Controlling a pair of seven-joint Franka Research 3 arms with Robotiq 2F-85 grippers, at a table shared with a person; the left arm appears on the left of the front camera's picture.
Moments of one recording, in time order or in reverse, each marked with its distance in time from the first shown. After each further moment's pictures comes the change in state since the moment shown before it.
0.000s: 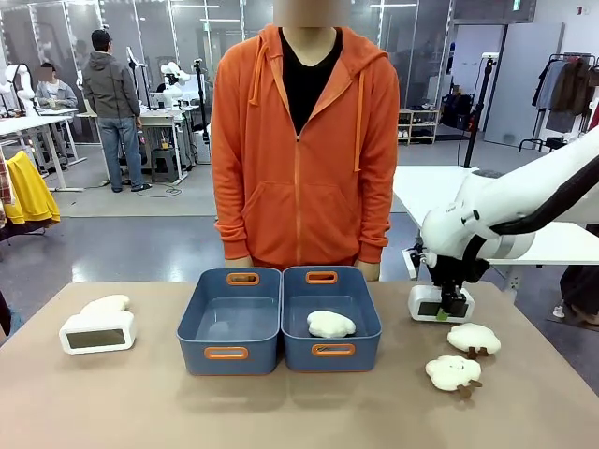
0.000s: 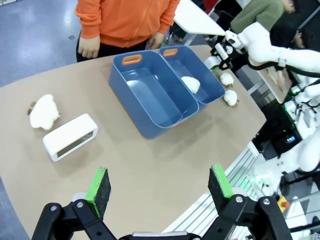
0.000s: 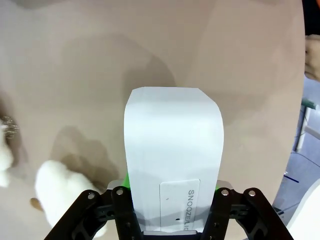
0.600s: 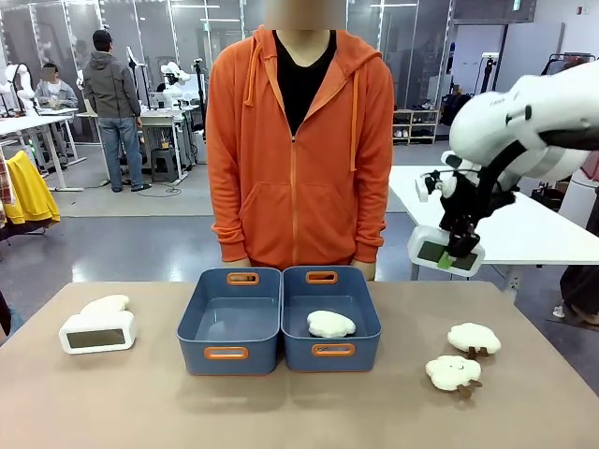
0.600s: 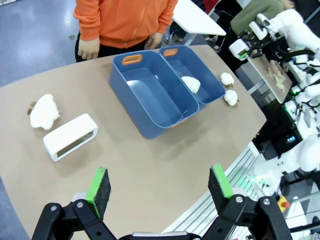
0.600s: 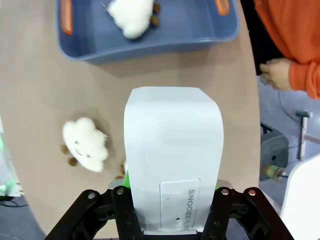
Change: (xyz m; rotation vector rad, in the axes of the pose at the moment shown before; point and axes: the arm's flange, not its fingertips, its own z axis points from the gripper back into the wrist) left arm 0.000 0.000 0.000 0.001 0.000 0.000; right arm 0.041 0.047 0.178 0.008 -0.175 -0.092
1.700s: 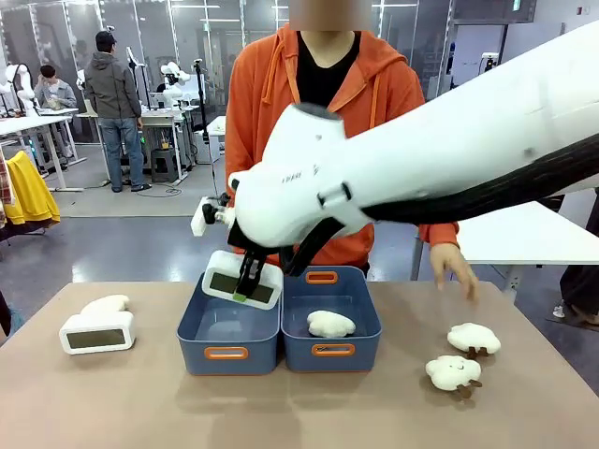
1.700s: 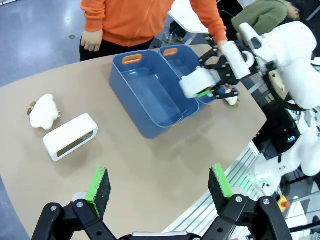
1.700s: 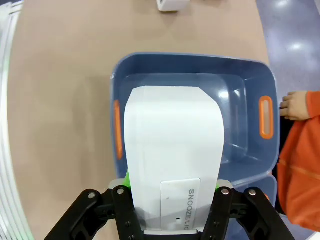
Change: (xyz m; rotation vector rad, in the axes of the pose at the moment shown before) left arm 0.001 -0.001 0.000 0.002 0.002 -0.002; right arm 0.330 0.148 -0.129 -0.075 -0.134 0.099
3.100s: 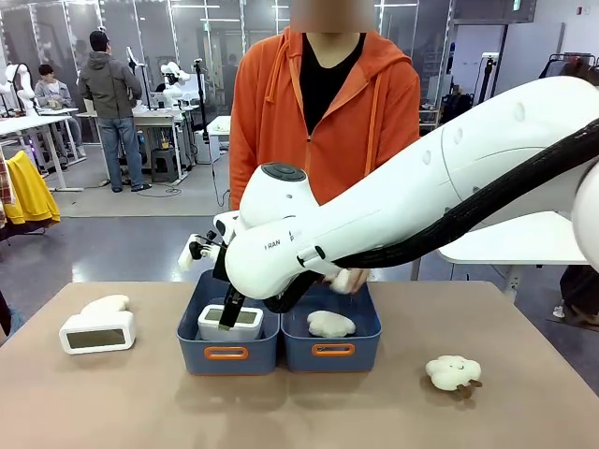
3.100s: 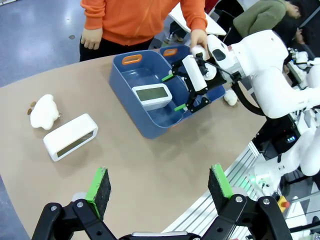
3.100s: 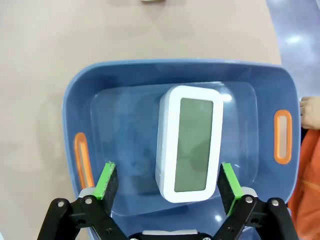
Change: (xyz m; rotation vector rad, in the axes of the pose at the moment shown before) left arm 0.000 0.000 0.000 -0.001 -0.001 0.001; right arm 0.005 -0.008 -0.078 -0.014 0.016 -0.021
